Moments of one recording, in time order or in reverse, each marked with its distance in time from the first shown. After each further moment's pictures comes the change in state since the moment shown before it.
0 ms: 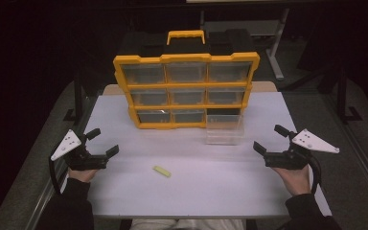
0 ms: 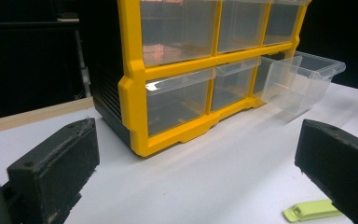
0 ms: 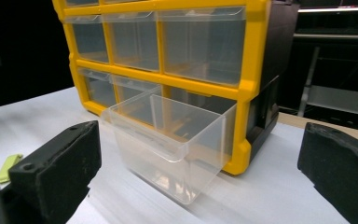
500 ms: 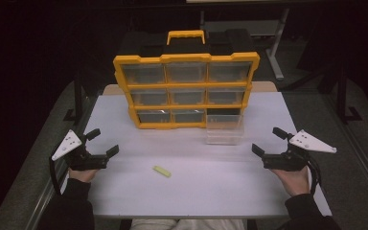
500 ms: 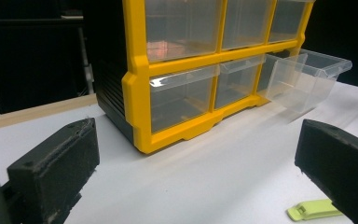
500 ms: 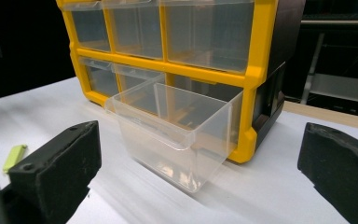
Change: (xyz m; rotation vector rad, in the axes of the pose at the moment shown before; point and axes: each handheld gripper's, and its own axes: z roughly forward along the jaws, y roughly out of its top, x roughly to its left) left arm 0.000 -0.001 -0.001 0.005 0.016 -0.003; right arm 0.005 -0.001 0.000 0.044 -0.004 0.019
